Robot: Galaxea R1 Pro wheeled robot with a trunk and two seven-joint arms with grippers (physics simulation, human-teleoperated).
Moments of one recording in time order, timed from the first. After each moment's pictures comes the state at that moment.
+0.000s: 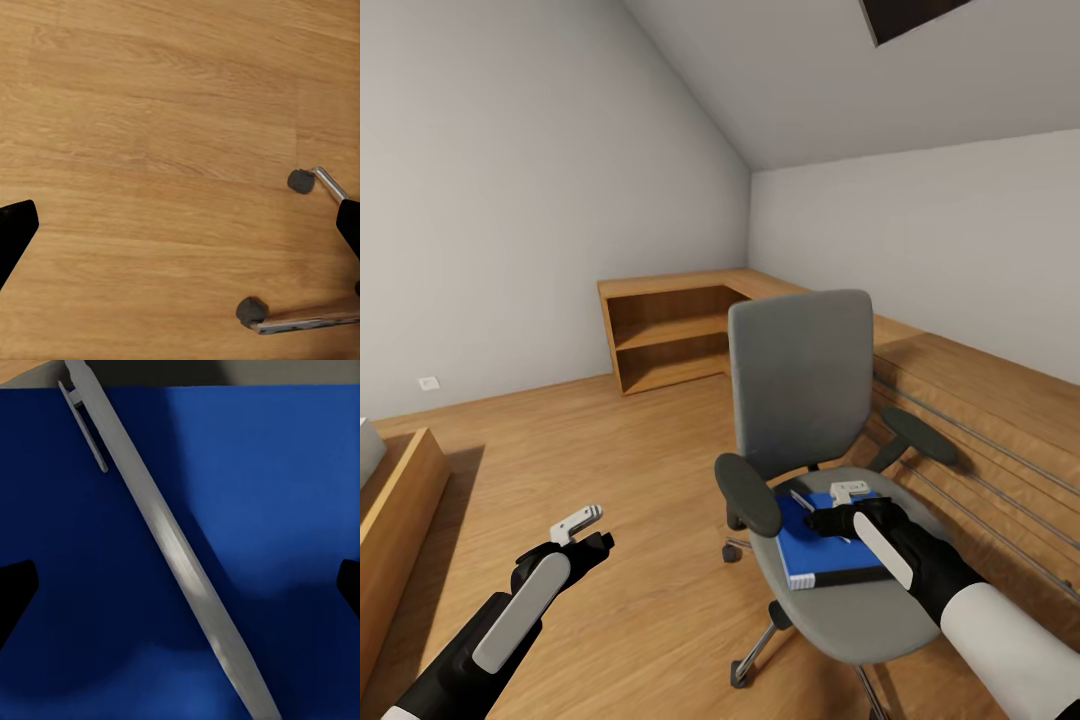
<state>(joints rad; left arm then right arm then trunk) -0.41 0.21 -0.35 -1.32 1.14 0.47 0.88 -0.74 -0.22 0.53 -0.81 -0.61 0.67 -0.12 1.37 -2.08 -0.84</state>
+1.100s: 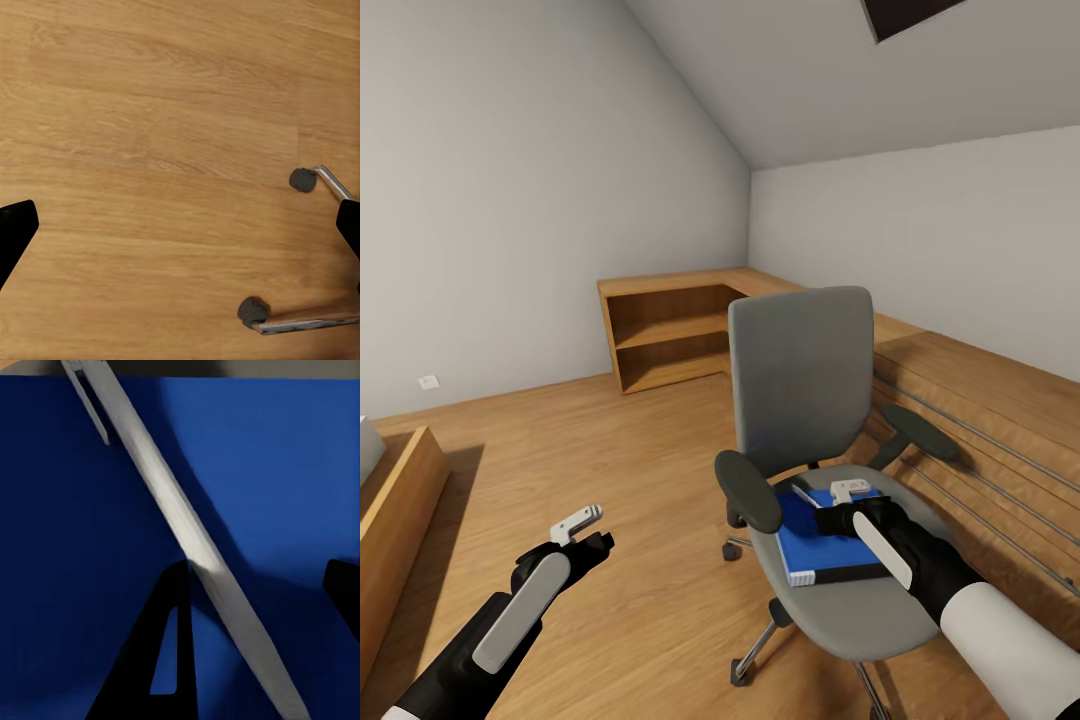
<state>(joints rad) -0.41 0.21 -0.35 -1.32 1.14 0.47 0.88 -0.75 -0.22 0.53 -0.82 -0.58 0.67 -0.12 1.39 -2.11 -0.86</state>
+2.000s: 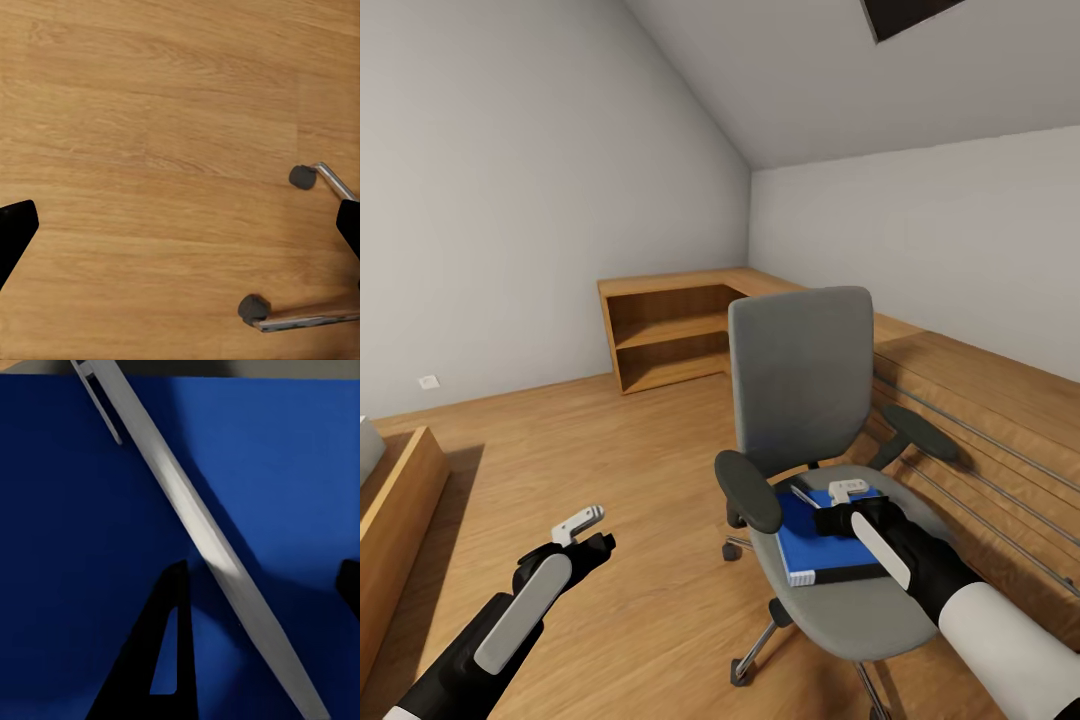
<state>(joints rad) -0.41 0.20 -0.36 -1.32 1.14 0.47 0.88 -0.75 -0.22 0.53 -0.82 -0.58 0.67 -0.12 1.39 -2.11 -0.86</state>
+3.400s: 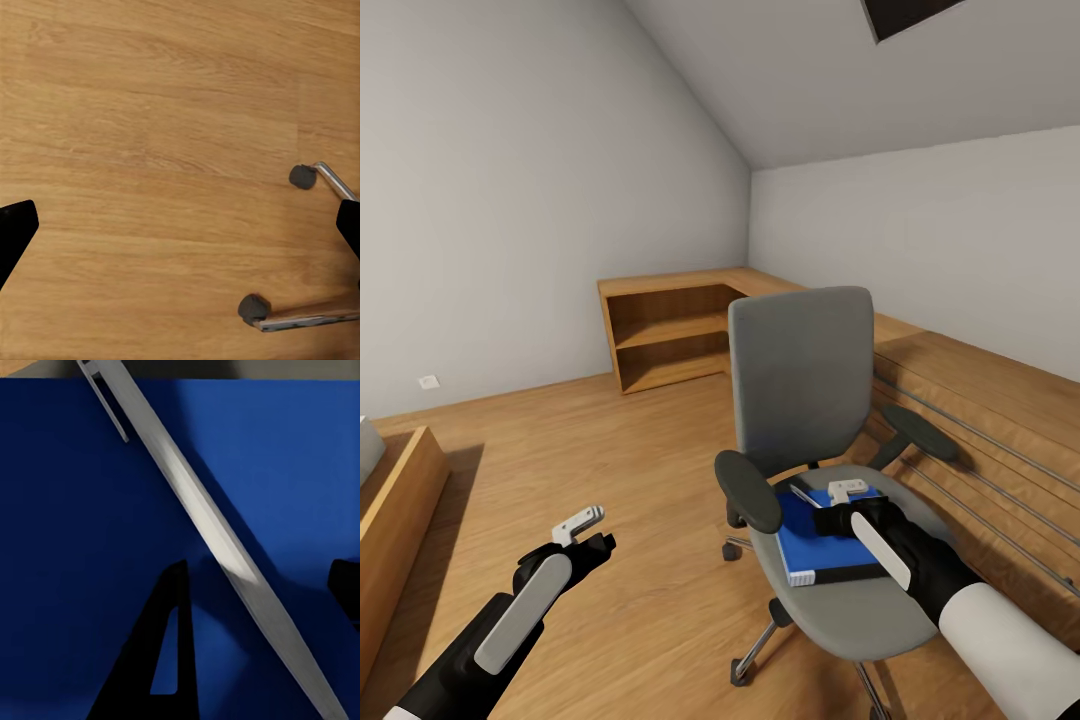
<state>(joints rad) -0.41 0.20 -0.36 -1.32 1.14 0.47 0.88 -0.74 -0.22 0.54 -0.83 -0.60 0.67 -0.12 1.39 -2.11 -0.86</state>
